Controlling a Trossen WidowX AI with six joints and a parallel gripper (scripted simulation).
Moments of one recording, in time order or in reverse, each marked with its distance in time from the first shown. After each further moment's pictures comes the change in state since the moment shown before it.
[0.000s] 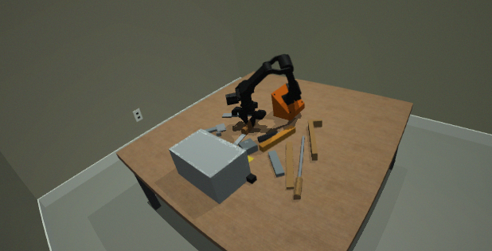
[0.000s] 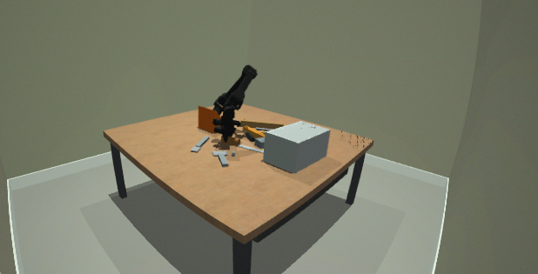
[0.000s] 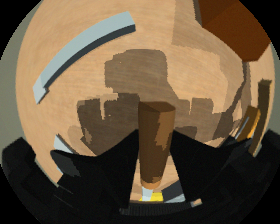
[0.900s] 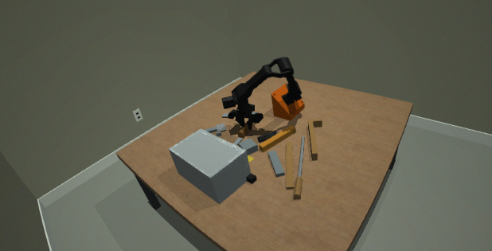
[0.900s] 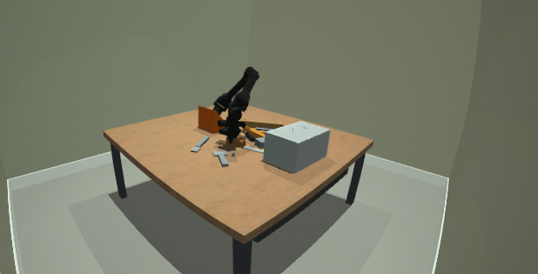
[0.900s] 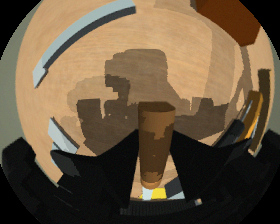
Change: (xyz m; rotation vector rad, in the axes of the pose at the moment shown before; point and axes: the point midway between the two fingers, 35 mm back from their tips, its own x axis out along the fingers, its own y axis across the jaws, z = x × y) arm 0.000 0.001 -0.034 0.001 0.001 -0.002
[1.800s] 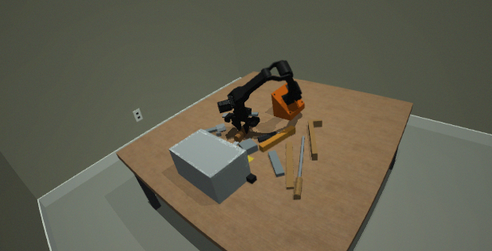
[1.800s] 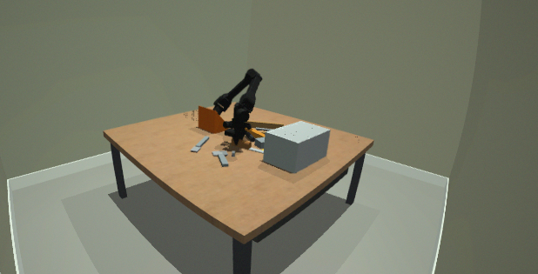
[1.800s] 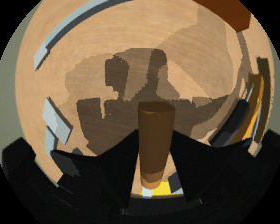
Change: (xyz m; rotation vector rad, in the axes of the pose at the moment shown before) arm 0.000 0.001 -0.037 0.000 0.001 -0.001
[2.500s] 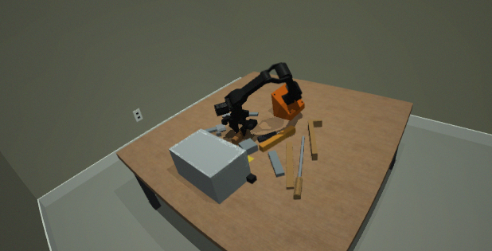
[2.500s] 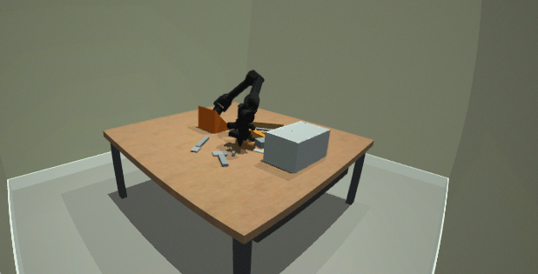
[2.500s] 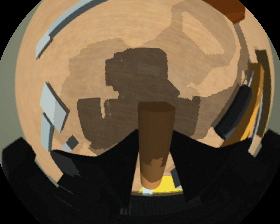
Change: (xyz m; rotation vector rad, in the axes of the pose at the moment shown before) arm 0.000 0.001 -0.026 -0.001 0.001 0.000
